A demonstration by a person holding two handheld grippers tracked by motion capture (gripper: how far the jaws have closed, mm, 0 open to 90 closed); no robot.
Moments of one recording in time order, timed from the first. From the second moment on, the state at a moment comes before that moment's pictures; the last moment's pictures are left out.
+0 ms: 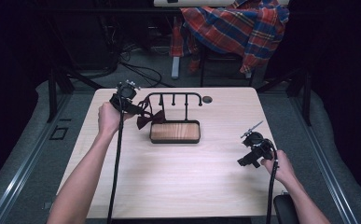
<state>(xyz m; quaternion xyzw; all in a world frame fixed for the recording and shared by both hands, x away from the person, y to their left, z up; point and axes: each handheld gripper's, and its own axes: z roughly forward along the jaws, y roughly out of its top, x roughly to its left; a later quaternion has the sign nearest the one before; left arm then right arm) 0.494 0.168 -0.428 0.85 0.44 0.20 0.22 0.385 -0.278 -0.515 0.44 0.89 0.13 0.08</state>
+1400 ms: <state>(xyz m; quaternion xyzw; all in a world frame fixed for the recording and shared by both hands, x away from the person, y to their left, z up) 0.479 0.188 -0.432 0.84 0.43 0.17 0.29 0.384 -0.277 -0.513 0.44 0.88 0.14 0.09</state>
